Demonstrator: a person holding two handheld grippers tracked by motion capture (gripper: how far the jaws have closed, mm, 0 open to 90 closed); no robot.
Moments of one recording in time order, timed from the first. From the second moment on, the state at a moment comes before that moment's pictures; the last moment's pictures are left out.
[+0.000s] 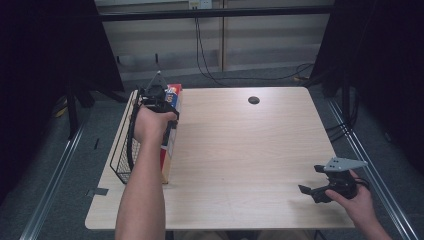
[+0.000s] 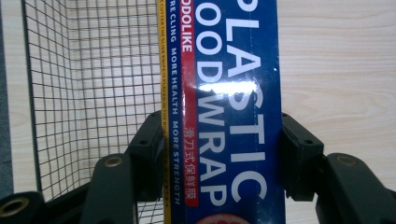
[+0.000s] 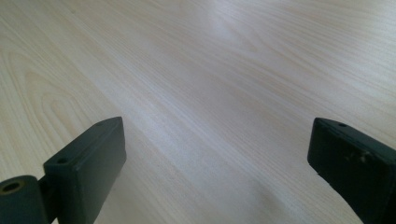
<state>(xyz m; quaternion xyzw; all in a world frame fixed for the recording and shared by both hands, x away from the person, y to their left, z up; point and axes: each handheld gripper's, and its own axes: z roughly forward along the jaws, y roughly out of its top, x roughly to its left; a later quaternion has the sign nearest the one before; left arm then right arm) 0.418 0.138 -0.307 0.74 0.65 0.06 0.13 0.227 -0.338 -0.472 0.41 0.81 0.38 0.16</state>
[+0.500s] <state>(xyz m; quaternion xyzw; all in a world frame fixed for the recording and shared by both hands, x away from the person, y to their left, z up) 0.419 0.156 -0.308 0.73 0.66 0.07 0.13 0.226 -0.336 -0.472 0.41 0.82 0.38 0.16</state>
